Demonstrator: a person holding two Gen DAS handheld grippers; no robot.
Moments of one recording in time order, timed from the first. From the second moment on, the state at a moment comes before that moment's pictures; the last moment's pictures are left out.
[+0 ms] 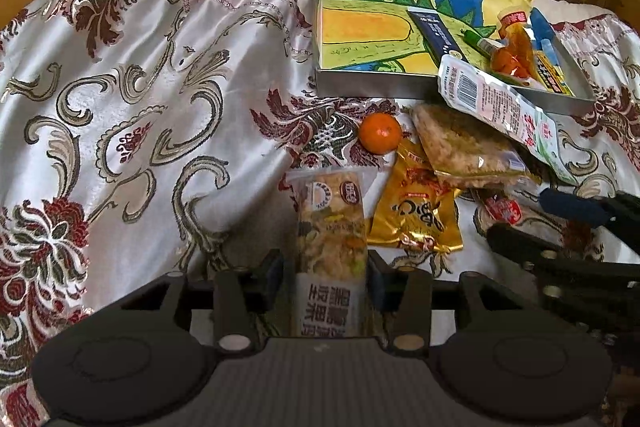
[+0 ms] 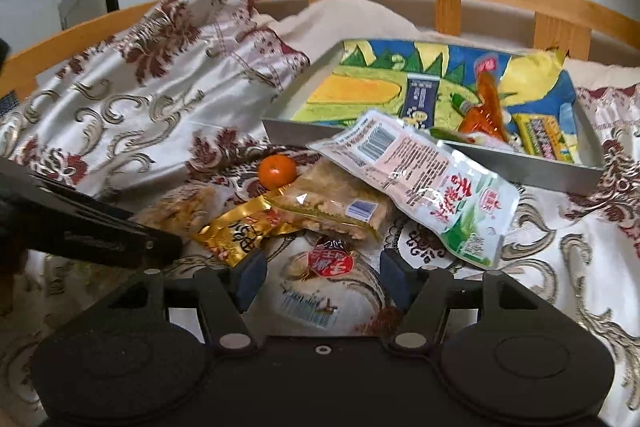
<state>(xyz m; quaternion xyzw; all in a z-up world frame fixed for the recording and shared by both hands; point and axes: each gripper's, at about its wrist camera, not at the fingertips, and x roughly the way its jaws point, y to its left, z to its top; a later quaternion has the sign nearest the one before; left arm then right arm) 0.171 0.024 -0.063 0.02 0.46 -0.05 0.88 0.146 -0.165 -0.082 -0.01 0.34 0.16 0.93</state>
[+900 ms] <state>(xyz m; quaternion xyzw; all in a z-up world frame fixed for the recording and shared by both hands) 0.139 0.002 -0.055 0.00 0.50 -0.01 0.86 0.114 -0.181 -0.069 0.01 0.38 0.17 0.91</state>
